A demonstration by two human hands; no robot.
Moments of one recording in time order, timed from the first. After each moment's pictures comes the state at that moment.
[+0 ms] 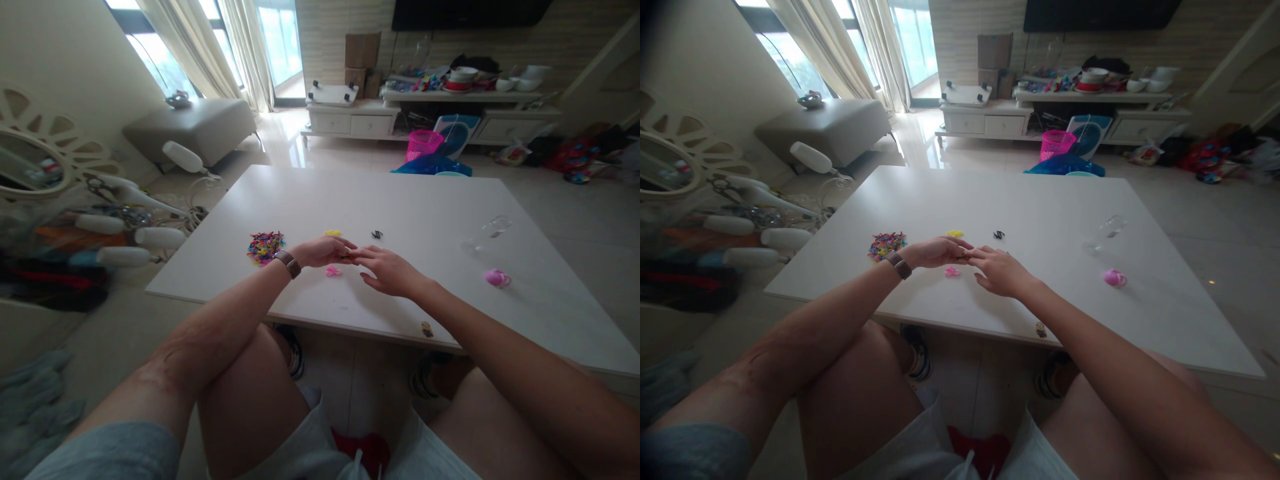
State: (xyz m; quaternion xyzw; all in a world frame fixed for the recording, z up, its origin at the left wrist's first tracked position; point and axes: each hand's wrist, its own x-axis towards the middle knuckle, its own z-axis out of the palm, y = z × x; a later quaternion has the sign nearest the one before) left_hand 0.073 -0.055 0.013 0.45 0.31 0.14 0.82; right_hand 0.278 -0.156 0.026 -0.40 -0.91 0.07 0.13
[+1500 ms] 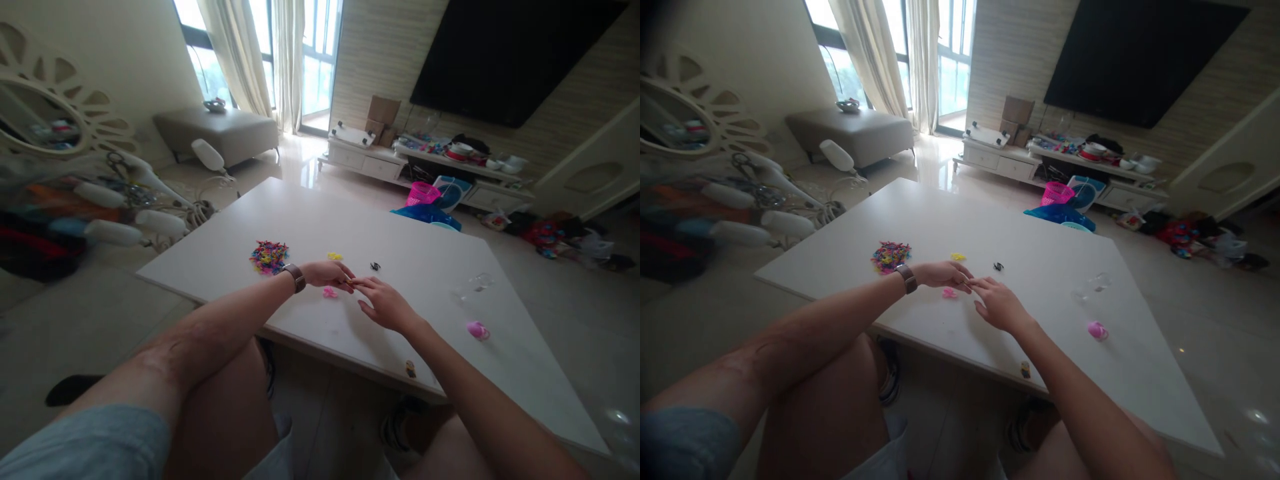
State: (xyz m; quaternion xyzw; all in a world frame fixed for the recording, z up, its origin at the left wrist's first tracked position) left_hand 0.079 -0.052 0.001 0.49 0.32 0.12 0.80; right_hand 0.285 -0.156 0.026 -0.42 -0.90 0.07 0.11
